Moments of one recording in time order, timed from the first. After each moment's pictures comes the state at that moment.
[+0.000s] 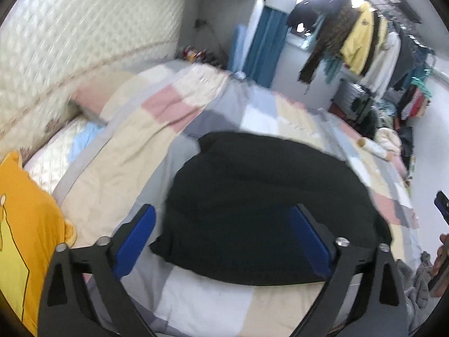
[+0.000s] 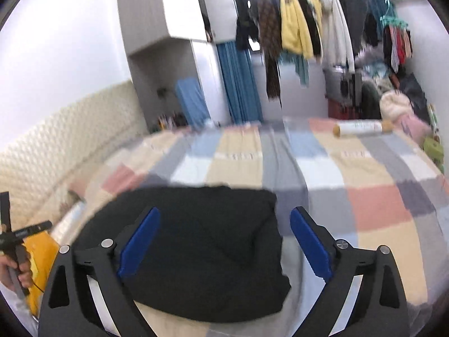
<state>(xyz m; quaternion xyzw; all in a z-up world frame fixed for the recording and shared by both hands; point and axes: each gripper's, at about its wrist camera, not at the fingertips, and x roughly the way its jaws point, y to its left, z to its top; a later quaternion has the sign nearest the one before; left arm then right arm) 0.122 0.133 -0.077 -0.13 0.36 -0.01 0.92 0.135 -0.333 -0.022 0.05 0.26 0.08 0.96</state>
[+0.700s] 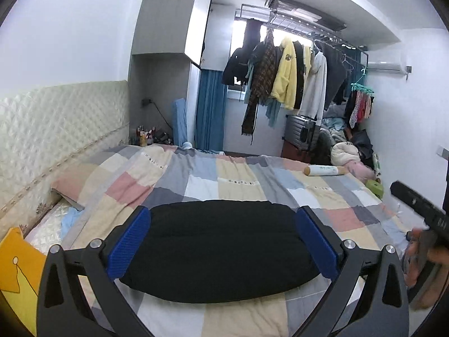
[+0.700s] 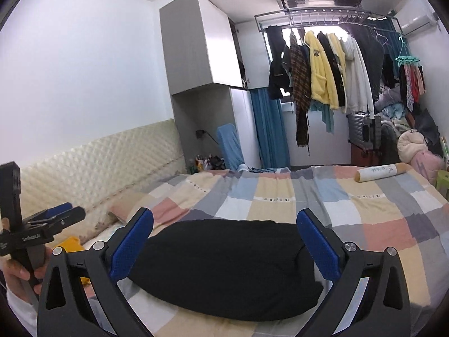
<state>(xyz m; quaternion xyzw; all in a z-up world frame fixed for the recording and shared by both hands) 0.023 0.042 0.033 -0.05 0.19 -0.10 0.97 0.025 -0.274 0.035 0.05 0.15 0.15 0.98</state>
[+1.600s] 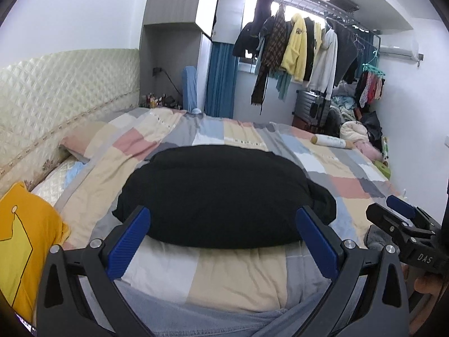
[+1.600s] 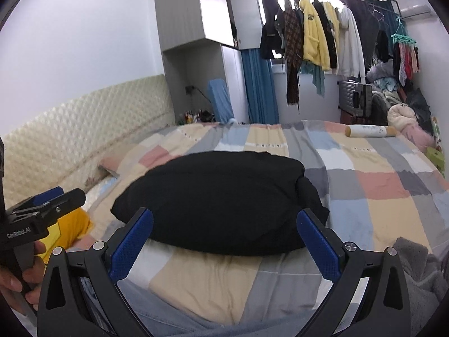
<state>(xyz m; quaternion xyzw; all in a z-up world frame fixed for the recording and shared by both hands) -0.031 0.017 -0.045 -0.06 0.27 -0.07 0.96 -0.017 -0.250 -0.059 0.02 0.25 0.11 0.96</state>
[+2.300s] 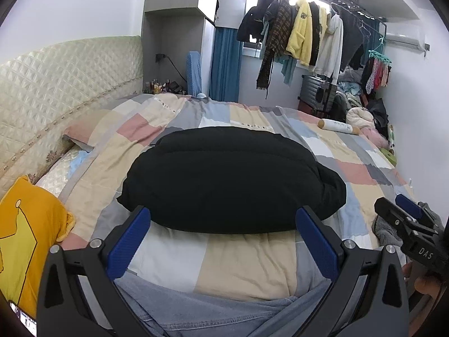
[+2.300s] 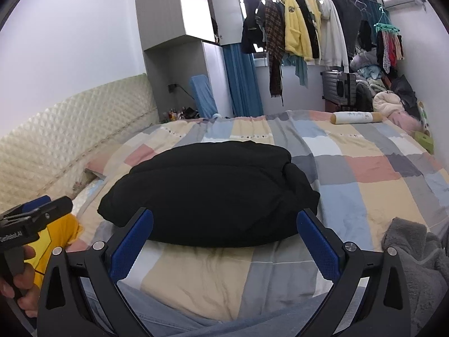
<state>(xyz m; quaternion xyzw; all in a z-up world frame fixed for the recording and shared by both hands) -0.026 0.018 -0.059 -0.05 0.30 -0.06 0.95 -0.022 -0.252 -0.078 0.04 0.26 0.07 0.96</state>
